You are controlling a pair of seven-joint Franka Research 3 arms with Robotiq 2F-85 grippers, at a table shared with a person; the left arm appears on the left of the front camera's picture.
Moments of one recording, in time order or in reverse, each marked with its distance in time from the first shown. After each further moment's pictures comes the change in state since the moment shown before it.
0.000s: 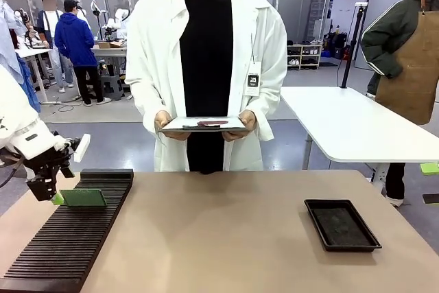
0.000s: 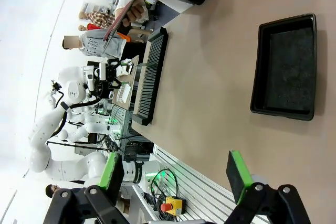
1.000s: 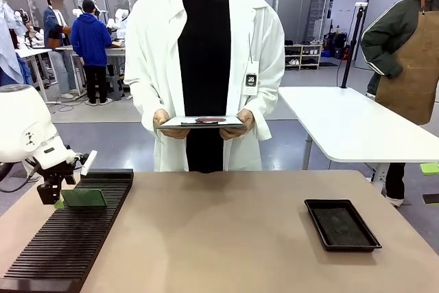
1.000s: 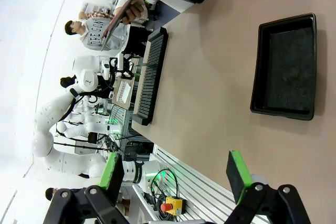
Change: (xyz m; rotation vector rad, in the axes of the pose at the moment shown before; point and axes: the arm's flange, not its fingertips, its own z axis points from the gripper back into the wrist) left arm -0.024 0.048 -0.070 -0.036 0.122 -0.015; right arm 0.000 0.000 0.000 0.000 0.000 0.000
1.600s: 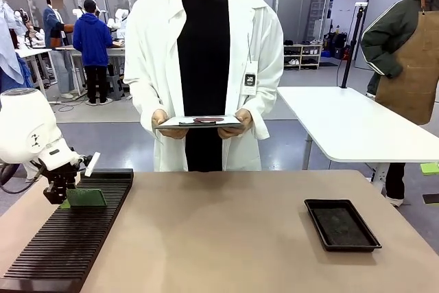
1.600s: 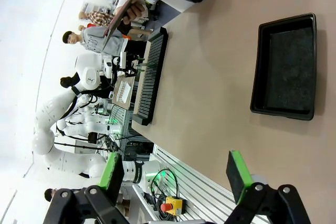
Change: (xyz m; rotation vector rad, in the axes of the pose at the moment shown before) left arm 0.002 0.006 -0.010 -0.016 -0.001 0.015; right arm 0.000 0.000 0.000 0.000 0.000 0.000
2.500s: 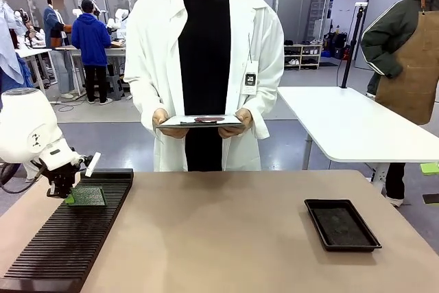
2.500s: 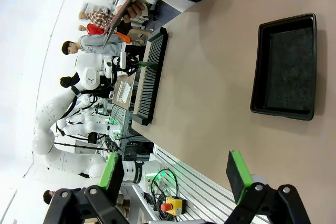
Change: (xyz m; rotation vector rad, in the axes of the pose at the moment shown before) left arm 0.002 0.000 0.000 -0.006 0.002 -0.003; right arm 0.000 0.000 0.000 0.000 0.000 0.000
